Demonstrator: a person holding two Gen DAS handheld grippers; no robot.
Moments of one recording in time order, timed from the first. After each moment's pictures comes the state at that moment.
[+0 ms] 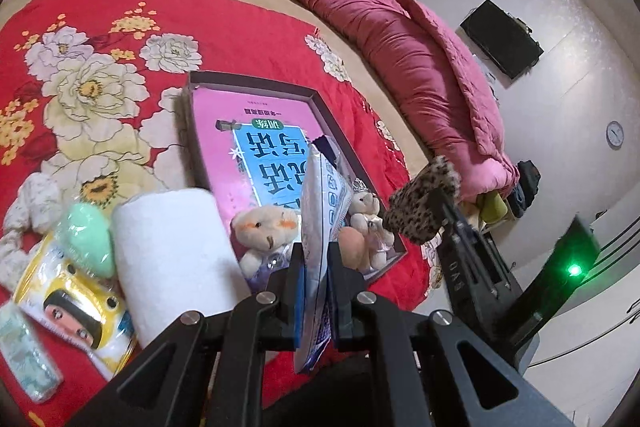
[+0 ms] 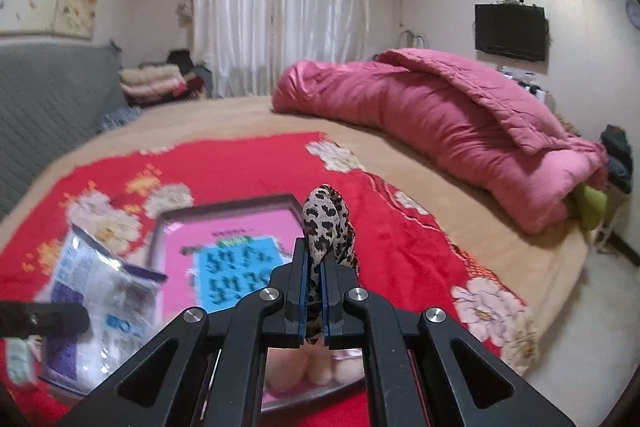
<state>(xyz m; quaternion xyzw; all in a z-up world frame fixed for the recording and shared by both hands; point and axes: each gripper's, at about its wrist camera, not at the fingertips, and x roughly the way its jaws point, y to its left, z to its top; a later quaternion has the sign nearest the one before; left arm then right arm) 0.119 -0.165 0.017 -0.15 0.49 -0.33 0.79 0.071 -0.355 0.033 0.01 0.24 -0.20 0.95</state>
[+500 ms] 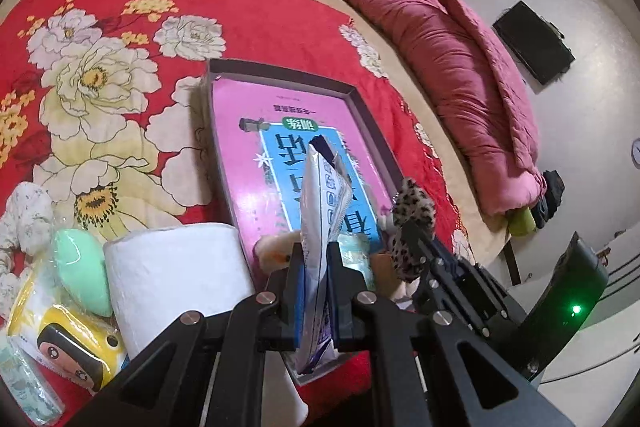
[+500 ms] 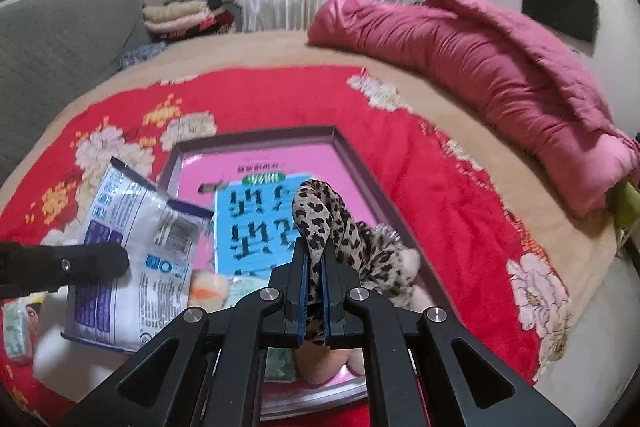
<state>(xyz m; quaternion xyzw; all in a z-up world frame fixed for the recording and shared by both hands) 0.161 -0.178 -0.010 -0.15 0.52 -0.28 0.79 0.127 -0.347 -0.011 0.01 0.36 -0.12 0.93</state>
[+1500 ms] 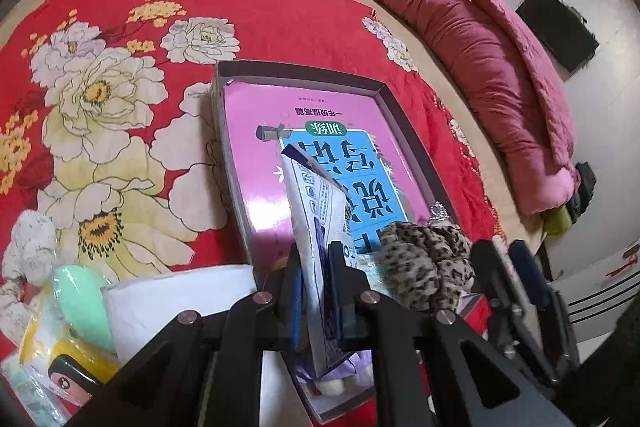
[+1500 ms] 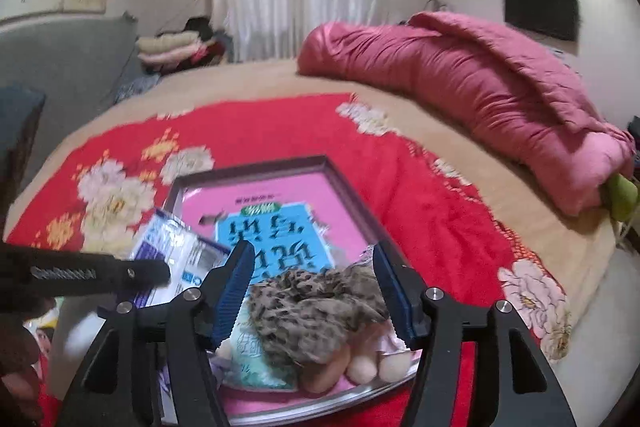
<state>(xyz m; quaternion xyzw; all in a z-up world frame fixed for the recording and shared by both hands) 0.183 -0.202 -0.022 -0.09 0.53 -0.23 0.81 0.104 -0.350 0.009 0.03 0.29 -0.15 0.95</state>
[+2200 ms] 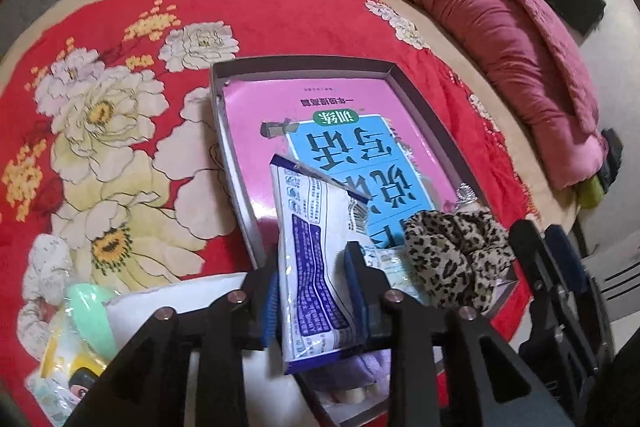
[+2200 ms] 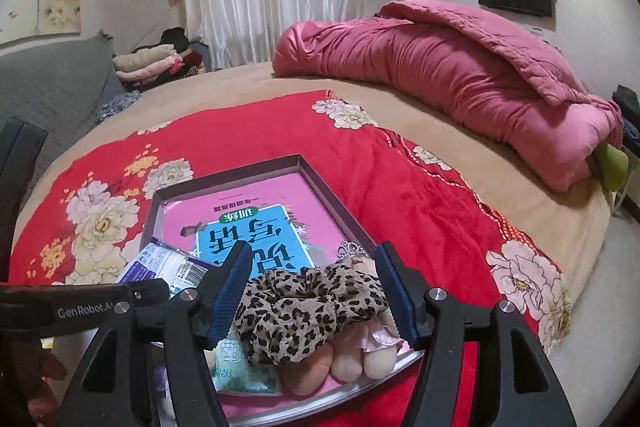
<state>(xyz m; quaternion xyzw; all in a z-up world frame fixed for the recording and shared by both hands) 0.182 -0.220 -0.028 -0.02 0.53 -0.21 0.82 0.101 -0.370 0.007 0.07 0.29 -0.18 0.94</state>
